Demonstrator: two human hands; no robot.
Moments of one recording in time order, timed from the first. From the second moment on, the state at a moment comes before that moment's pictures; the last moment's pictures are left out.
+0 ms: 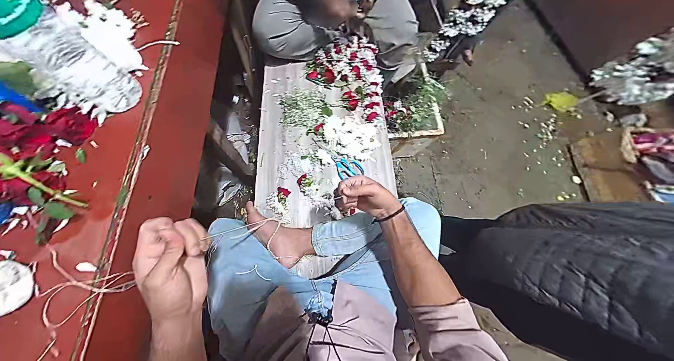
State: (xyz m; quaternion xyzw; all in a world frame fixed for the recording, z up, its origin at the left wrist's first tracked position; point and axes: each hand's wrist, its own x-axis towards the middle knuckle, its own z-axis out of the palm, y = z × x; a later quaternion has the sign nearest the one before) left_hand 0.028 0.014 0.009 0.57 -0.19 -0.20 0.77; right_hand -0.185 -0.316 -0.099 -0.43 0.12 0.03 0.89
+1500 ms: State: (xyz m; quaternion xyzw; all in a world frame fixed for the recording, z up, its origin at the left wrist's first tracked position) left_hand 0.025 0.013 -0.039 0.57 -0.03 -0.30 0.76; right_hand -0.180 -0.310 0.007 -0.31 0.13 -0.12 0.93
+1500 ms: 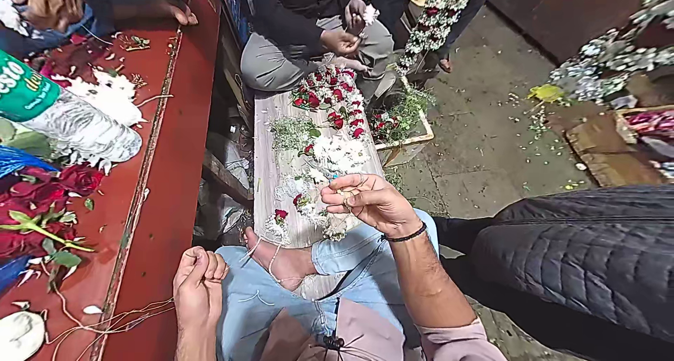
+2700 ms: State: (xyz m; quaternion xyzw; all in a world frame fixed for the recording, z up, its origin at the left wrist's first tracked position) left_hand 0.017 -0.057 0.024 0.59 -0.37 -0.30 0.65; right_hand -0.121 -0.232 0.055 -0.61 0.08 -0.12 0.78
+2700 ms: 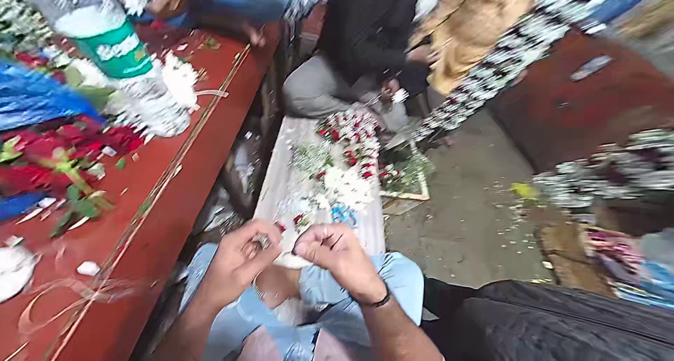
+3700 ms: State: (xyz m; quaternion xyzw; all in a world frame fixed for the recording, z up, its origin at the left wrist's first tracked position) left_hand 0.007 -0.040 0.001 0.55 -0.18 -0.47 0.67; right_hand -0.174 -0.300 -0.006 -0.42 0.21 -0.20 0.86
